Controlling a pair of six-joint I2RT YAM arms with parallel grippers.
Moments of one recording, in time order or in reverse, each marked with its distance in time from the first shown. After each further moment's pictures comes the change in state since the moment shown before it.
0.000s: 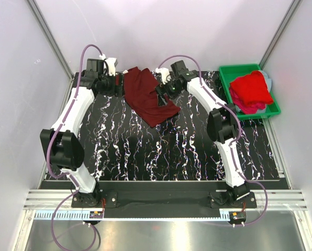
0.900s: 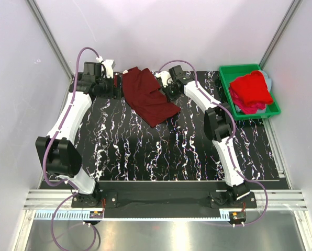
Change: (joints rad) left arm 0.000 -0.092 -0.076 0.003 0.008 -0.037; right arm 0.012 0.091 0.002 0.099 0.246 -0.031
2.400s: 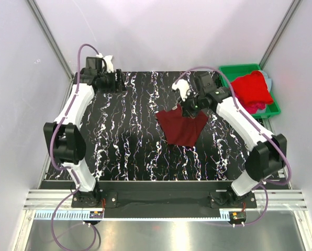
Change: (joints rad) left arm 0.045 0.169 0.126 0.043 0.108 -0.102; right arm 0.008 -0.880 -0.811 -0.041 -0.142 -0.120
